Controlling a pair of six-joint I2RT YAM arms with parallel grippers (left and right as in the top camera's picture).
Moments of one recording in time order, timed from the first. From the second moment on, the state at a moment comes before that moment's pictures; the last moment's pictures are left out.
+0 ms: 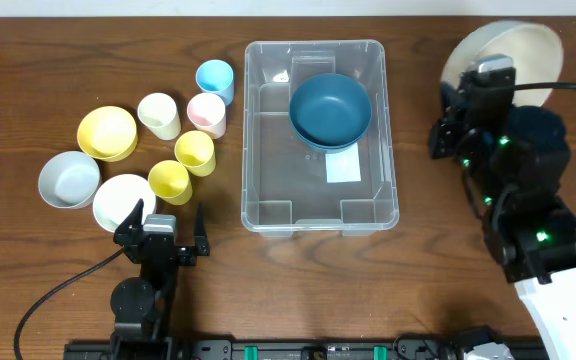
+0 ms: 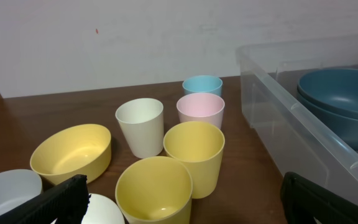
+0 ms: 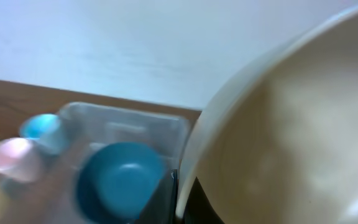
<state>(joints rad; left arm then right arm) -0.06 0.01 0.02 -0.11 -0.01 0.06 0.26 1.05 1.07 -0.35 0.03 0.11</state>
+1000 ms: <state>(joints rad) -0.06 0.01 0.02 -0.11 -0.01 0.06 0.60 1.75 1.44 -0.49 0.11 0.32</state>
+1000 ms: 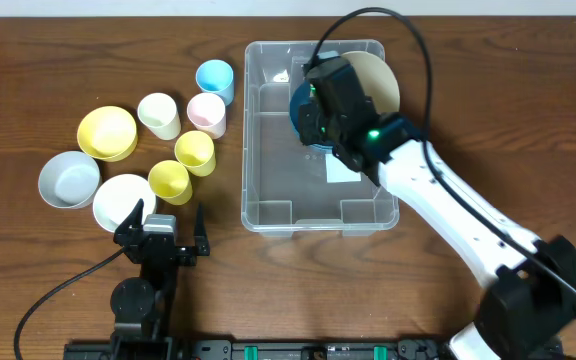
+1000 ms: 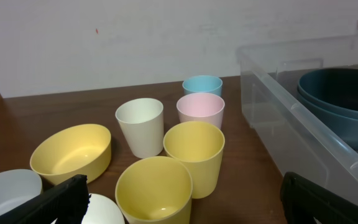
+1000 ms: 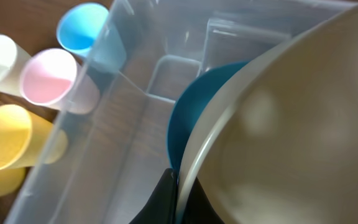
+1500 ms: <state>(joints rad) -0.06 0.01 0.02 -0.11 -0.01 0.06 0.60 1.80 1.46 -0.42 0.11 0.25</state>
